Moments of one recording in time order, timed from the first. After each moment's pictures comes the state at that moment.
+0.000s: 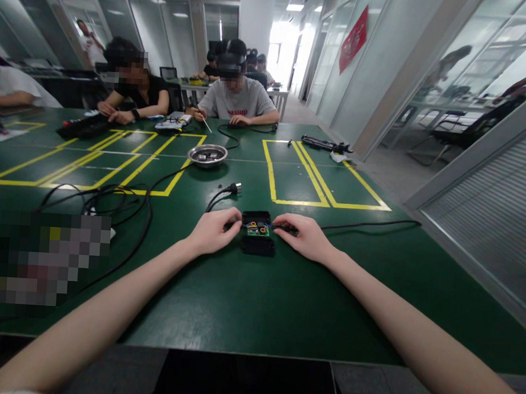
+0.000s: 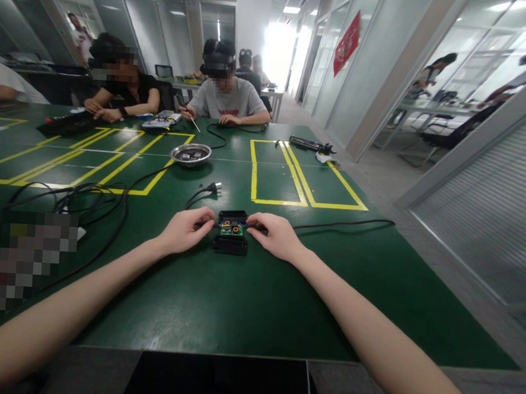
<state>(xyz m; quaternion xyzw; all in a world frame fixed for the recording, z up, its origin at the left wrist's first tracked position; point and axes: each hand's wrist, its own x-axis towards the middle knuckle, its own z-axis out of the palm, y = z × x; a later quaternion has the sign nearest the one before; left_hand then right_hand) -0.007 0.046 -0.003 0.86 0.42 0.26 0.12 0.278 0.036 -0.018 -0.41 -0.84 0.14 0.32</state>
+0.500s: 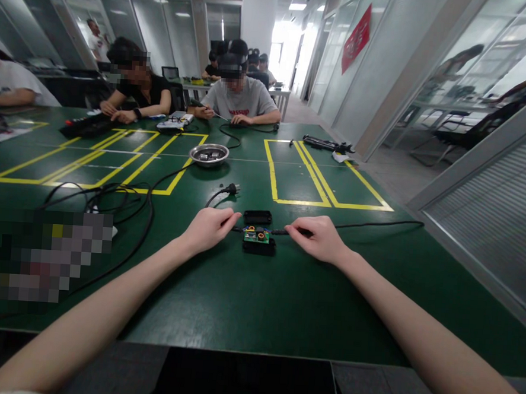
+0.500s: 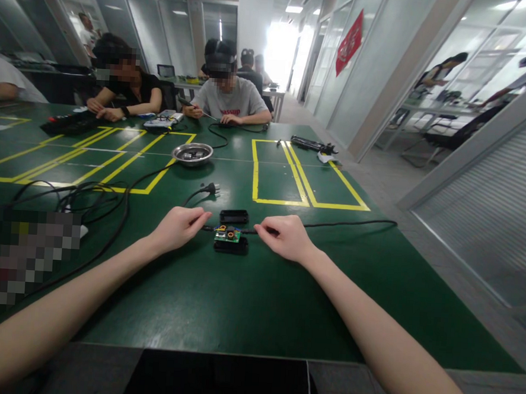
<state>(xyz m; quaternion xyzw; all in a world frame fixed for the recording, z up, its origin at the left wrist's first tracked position) -0.013 0.043 0.008 0.86 0.42 0.27 0.08 0.288 0.021 0.006 -0.40 -0.86 0.06 0.31</state>
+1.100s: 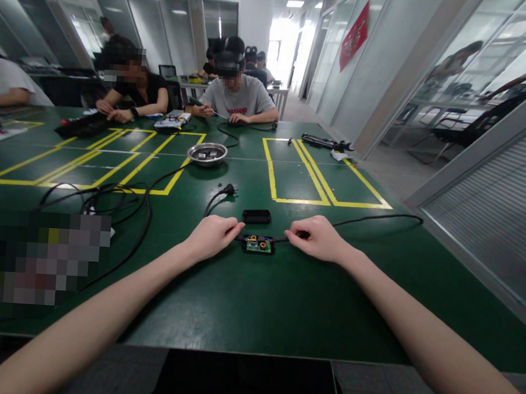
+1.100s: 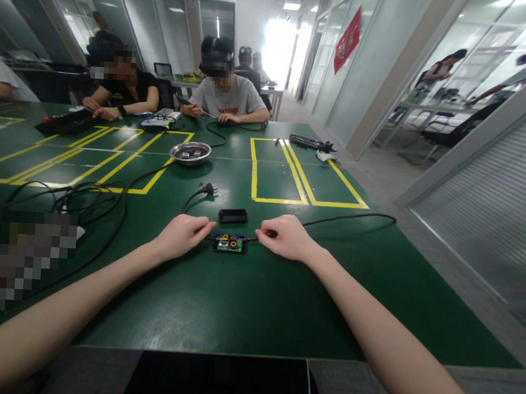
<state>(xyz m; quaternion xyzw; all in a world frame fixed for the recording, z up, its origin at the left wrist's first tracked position) -0.008 0.036 -0.002 0.88 0.42 0.20 0.06 0.291 0.023 0.010 -0.40 -0.88 0.11 0.23</state>
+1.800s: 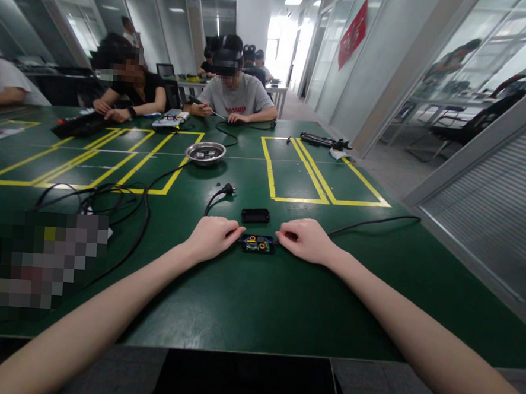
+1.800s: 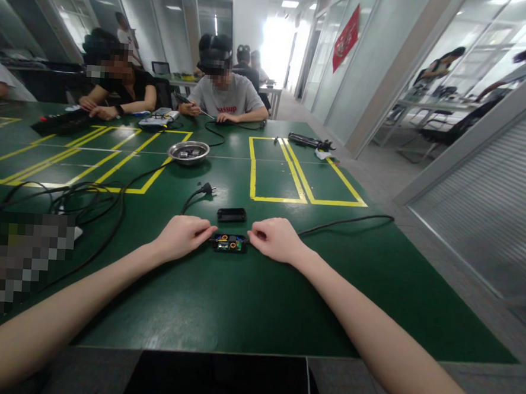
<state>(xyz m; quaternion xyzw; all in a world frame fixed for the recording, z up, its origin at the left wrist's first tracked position) -0.006 0.035 -0.004 0.89 0.41 0.17 0.04 0.274 0.022 -0.004 -0.45 -0.87 0.08 0.19</state>
